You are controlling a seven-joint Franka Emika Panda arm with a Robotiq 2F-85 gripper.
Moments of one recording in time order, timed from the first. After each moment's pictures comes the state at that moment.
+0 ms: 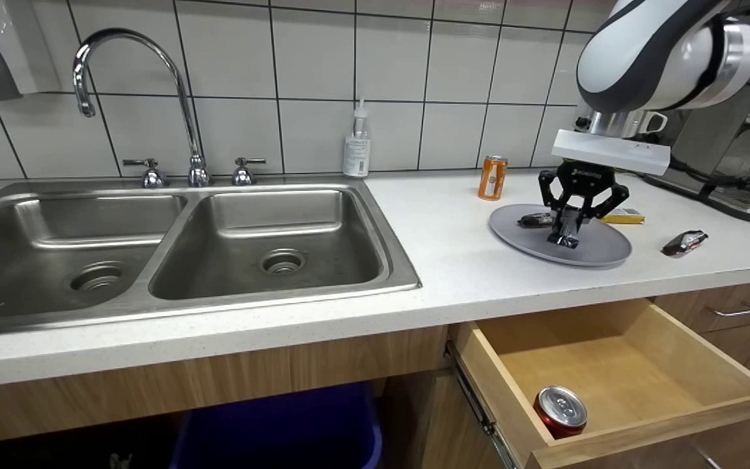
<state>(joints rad) 0.08 0.36 -0.12 -2.10 0.01 2.55 0.62</state>
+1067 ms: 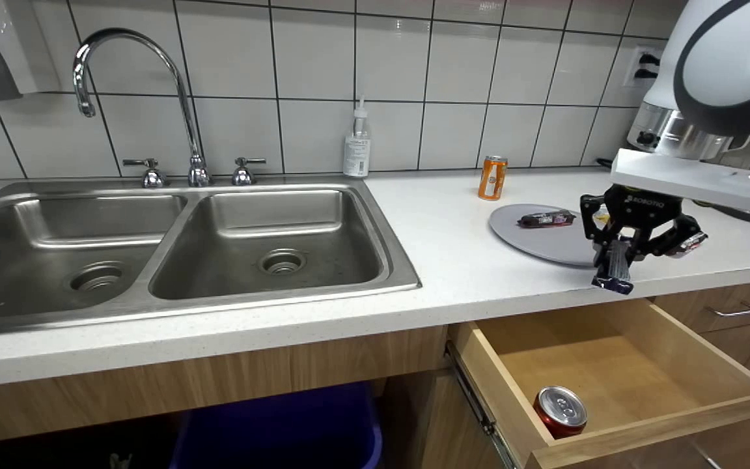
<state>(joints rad) 0.11 0.06 -0.10 -2.54 -0.08 2.69 0.72</state>
